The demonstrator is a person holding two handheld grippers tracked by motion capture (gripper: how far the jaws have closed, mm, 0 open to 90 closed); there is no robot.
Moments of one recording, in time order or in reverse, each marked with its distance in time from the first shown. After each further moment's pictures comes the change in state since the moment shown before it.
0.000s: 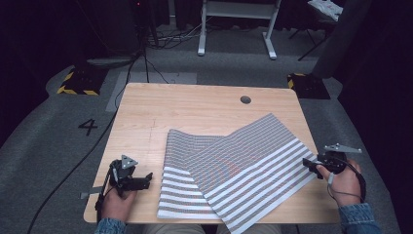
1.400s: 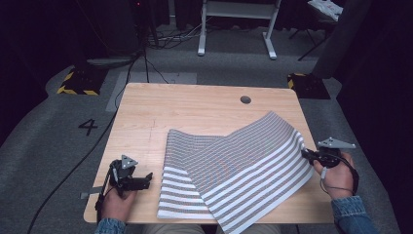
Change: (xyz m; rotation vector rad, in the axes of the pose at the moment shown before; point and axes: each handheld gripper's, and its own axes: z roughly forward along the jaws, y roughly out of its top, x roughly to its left) left arm 0.000 0.000 0.000 -0.001 0.002 0.002; right arm 0.023 0.025 -0.011 -0.108 0.053 -0.153
